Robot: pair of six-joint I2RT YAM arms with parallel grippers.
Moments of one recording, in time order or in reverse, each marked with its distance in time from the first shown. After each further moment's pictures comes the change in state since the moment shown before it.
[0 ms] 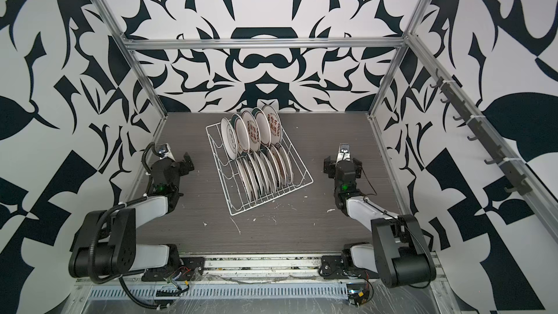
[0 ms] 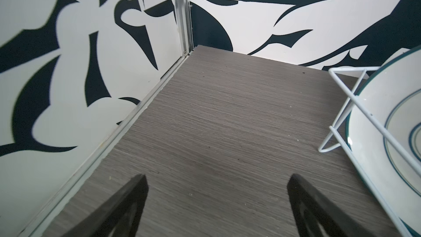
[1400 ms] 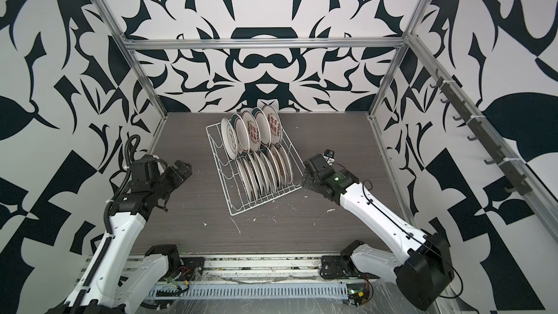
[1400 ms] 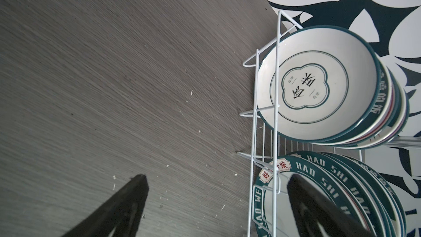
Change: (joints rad) left arm -0.005 -0.487 0.300 -1.214 0.371 -0.578; right arm 0.446 -0.094 0.502 -1.288 -0.066 0.827
